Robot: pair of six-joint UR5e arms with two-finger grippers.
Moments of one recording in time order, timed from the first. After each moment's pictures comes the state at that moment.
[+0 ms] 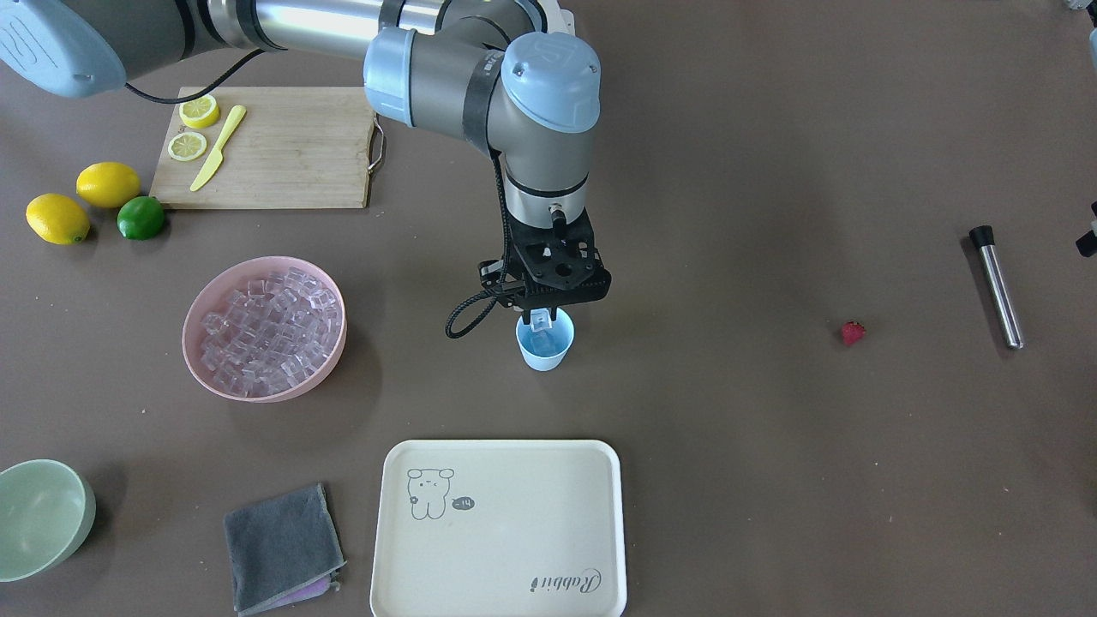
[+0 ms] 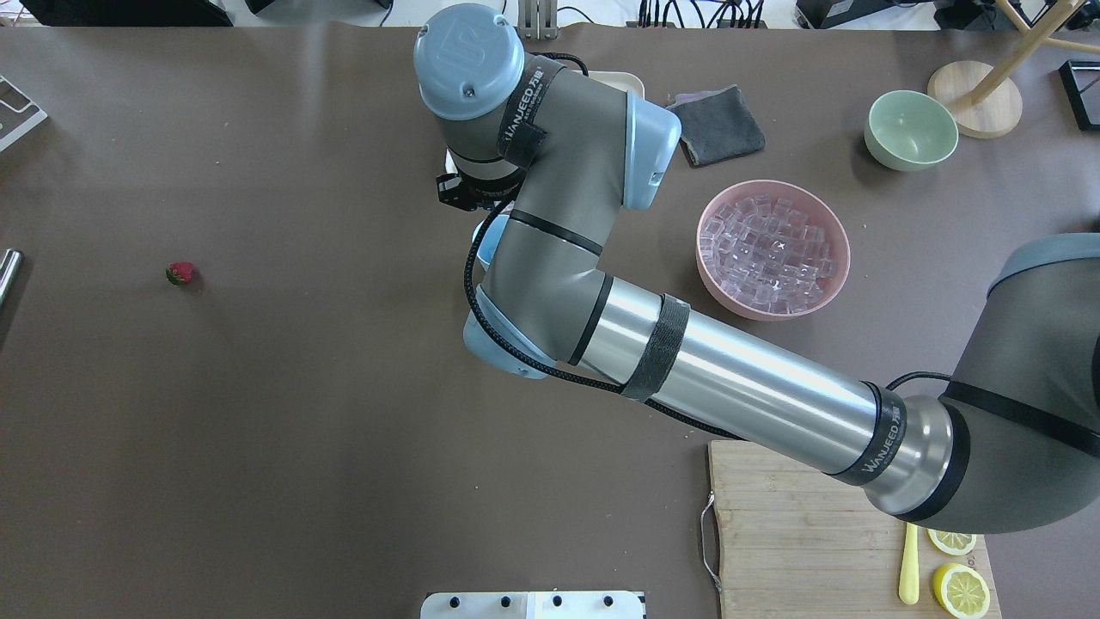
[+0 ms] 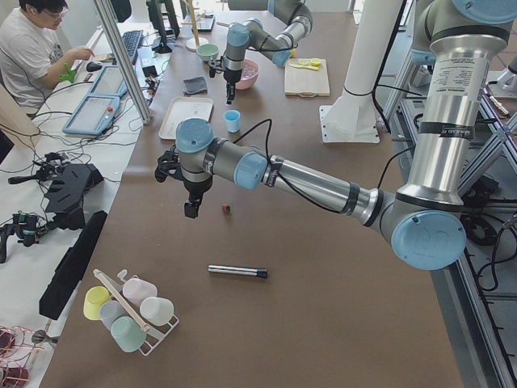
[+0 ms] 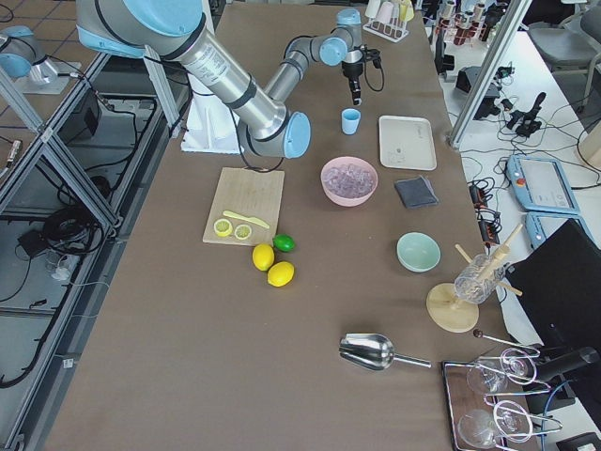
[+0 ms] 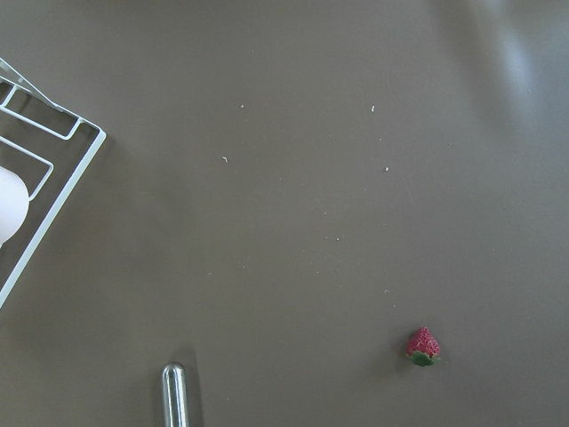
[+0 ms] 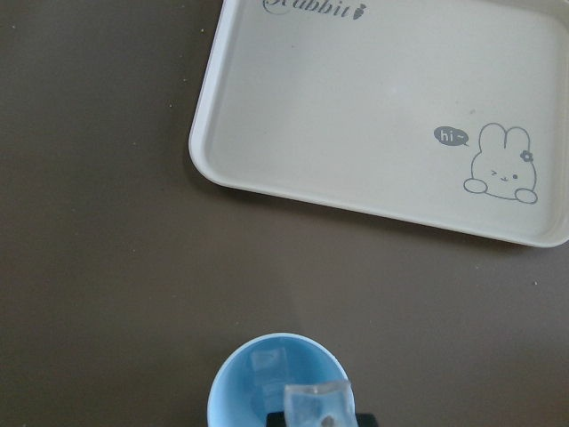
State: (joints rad) left arm -1.46 -1.69 -1.76 -1.67 -2.42 -0.16; right arm 0.60 -0.49 1.32 -1.65 1.77 0.99
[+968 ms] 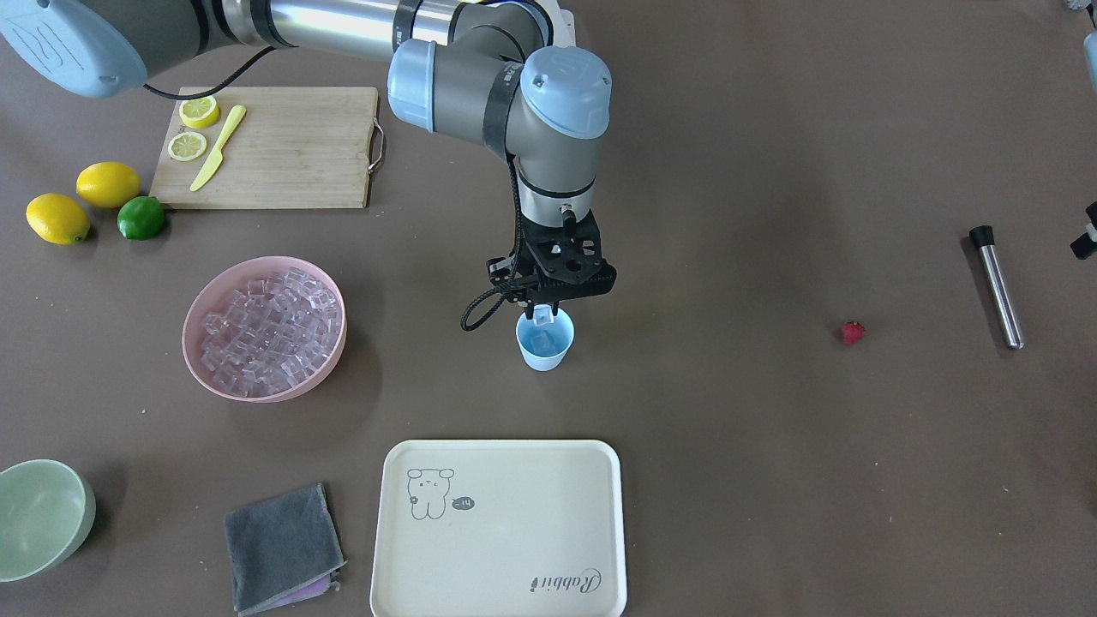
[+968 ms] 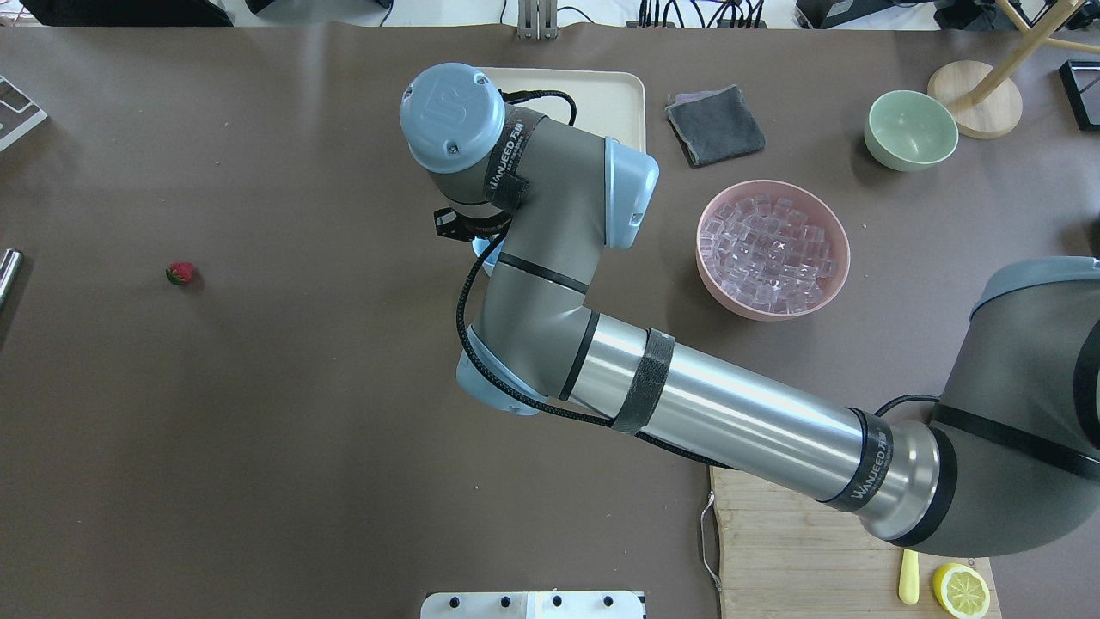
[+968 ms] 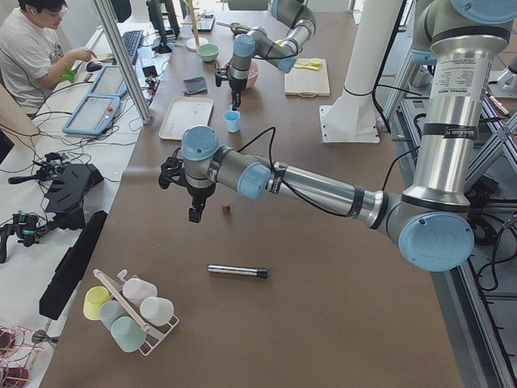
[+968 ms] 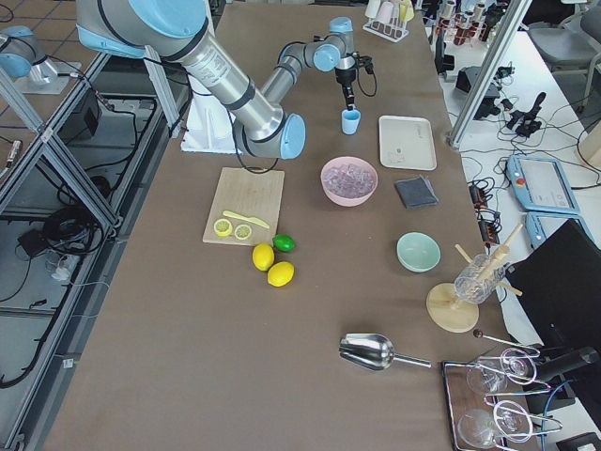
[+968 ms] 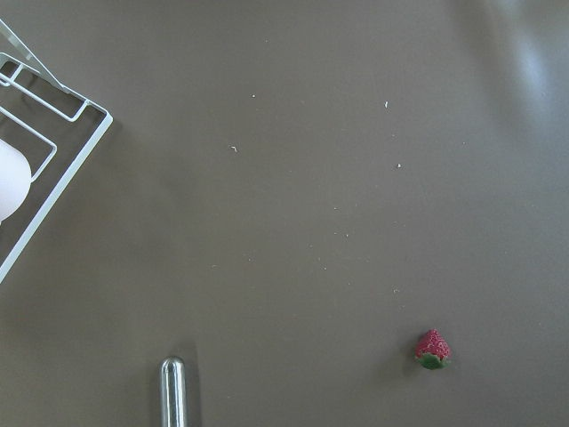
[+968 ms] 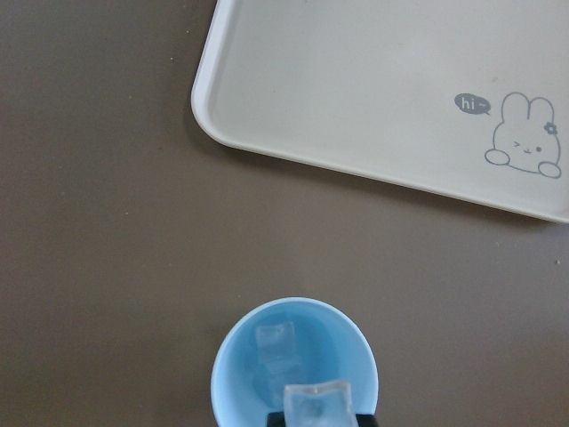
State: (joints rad) left arm -1.46 -1.67 -1.75 -1.73 -2.42 -0.26; right arm 0.55 -0.50 1.30 -1.64 1.72 0.99
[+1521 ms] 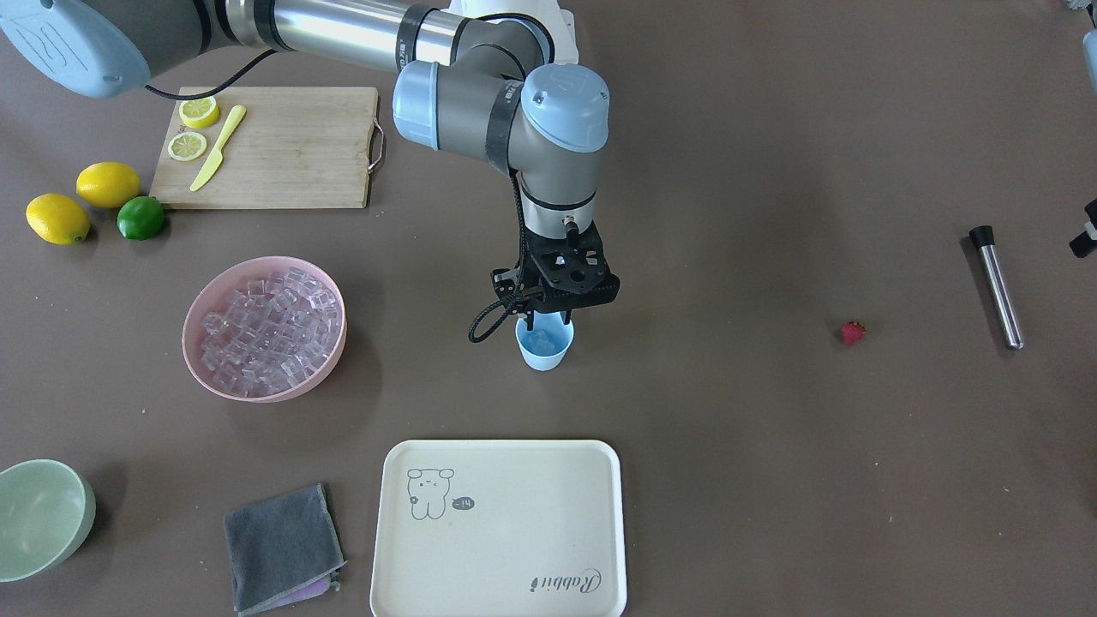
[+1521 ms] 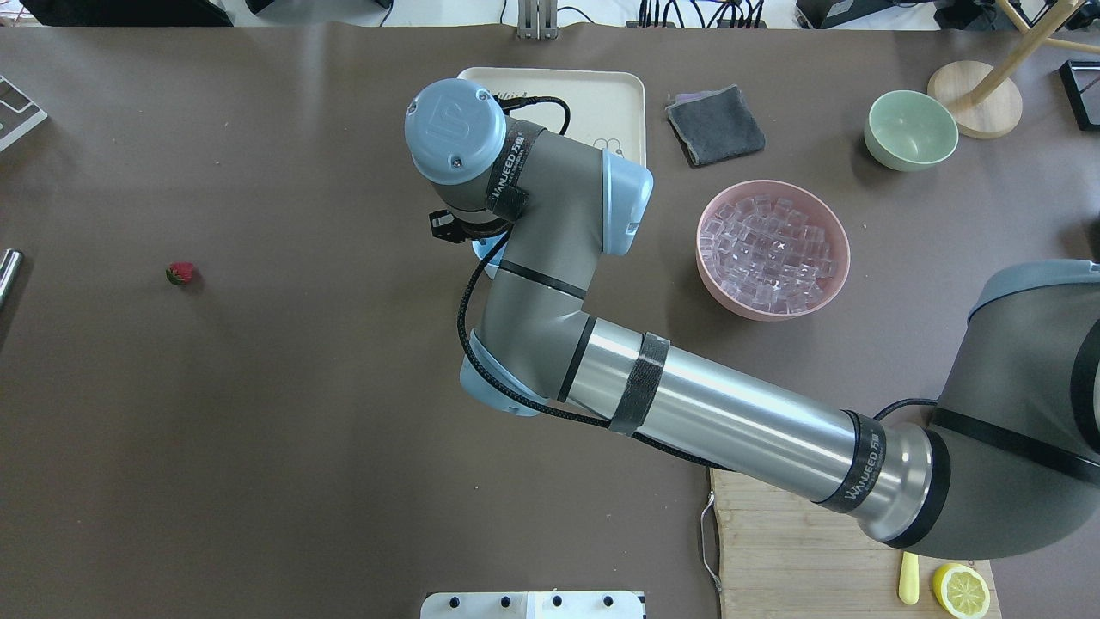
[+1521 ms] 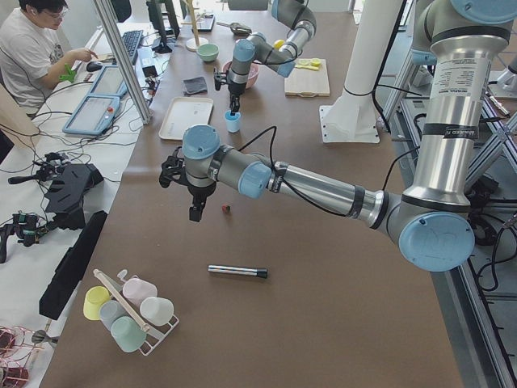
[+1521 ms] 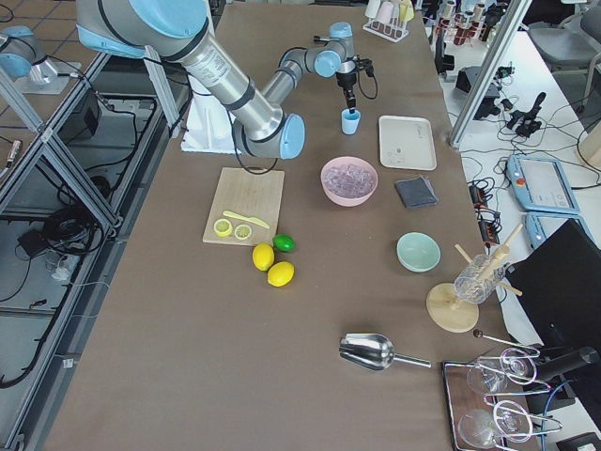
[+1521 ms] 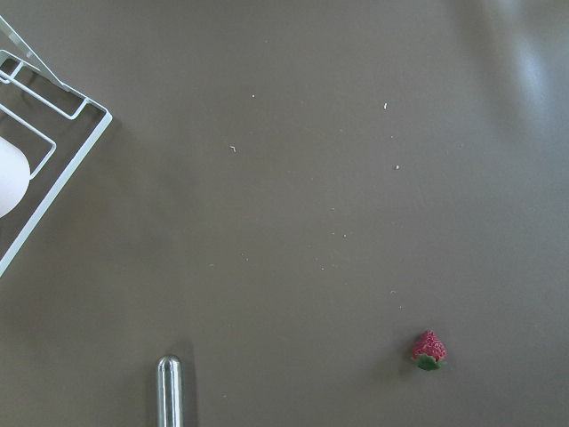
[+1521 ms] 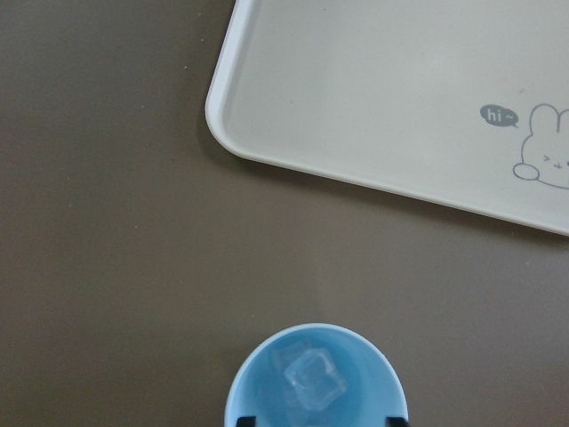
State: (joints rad) left arm -1.46 -1.67 -1.76 -1.73 -2.42 -0.26; right arm 0.54 -0.50 1.26 -1.56 1.70 0.99
